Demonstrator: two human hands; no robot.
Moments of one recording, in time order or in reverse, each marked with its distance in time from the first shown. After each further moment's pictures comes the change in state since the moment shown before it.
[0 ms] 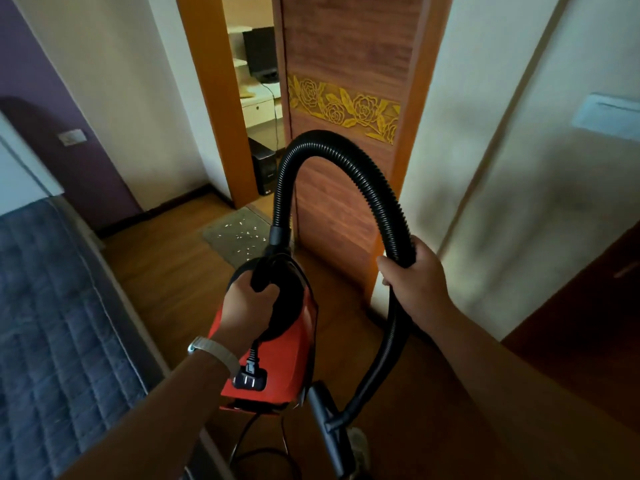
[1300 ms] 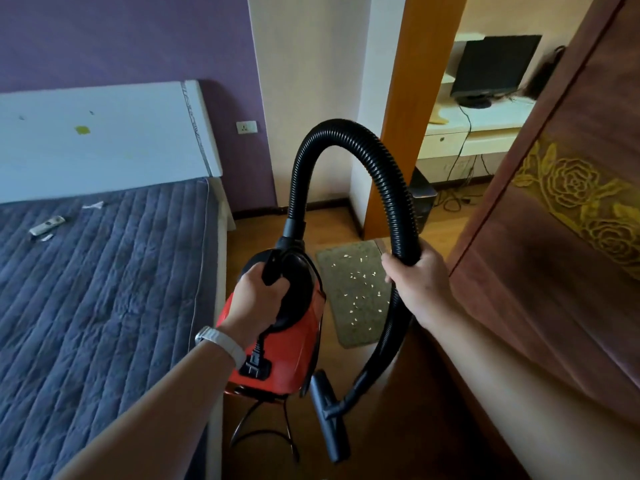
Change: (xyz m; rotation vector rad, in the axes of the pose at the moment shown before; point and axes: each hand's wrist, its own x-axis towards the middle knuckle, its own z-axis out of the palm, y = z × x) left_hand 0.476 -0.061 -0.141 -0.124 0.392 -0.283; right_hand 0.437 -0.105 0.444 0.100 -0.516 -0.184
